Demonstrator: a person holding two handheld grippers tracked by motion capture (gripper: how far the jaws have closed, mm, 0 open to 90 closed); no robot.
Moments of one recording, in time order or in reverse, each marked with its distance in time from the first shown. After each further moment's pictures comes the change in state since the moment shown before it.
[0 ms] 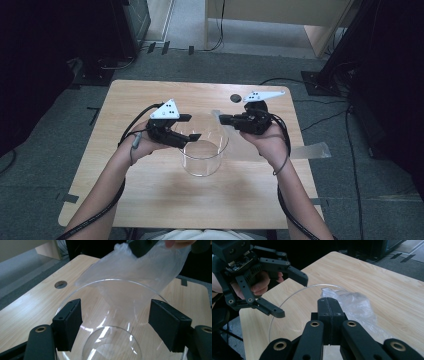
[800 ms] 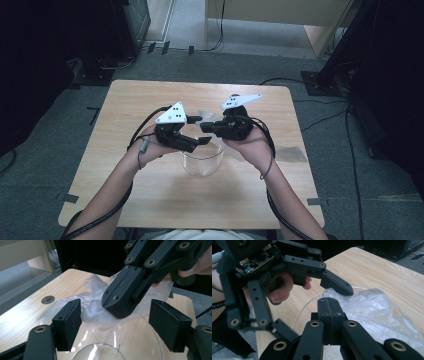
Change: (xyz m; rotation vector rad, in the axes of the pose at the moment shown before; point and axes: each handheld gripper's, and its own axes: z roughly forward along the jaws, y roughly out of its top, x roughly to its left) left arm -0.021 0.009 0.012 -0.085 -0.061 0.003; right arm 0.035 0.005 0.031 0.050 0.084 -0.076
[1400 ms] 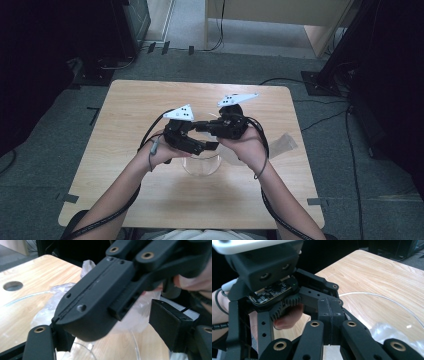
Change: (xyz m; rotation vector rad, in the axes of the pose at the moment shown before) left arm 0.001 -0.004 0.020 0.027 -0.147 -0.199; right arm 0.002 0.004 0.009 -0.036 0.040 0.059
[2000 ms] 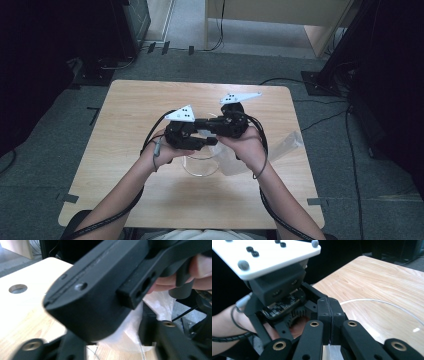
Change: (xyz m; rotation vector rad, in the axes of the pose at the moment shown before) left arm -0.002 -0.002 0.004 -0.003 0.033 0.062; right arm -0.001 0.002 -0.003 -0.057 0.044 0.040
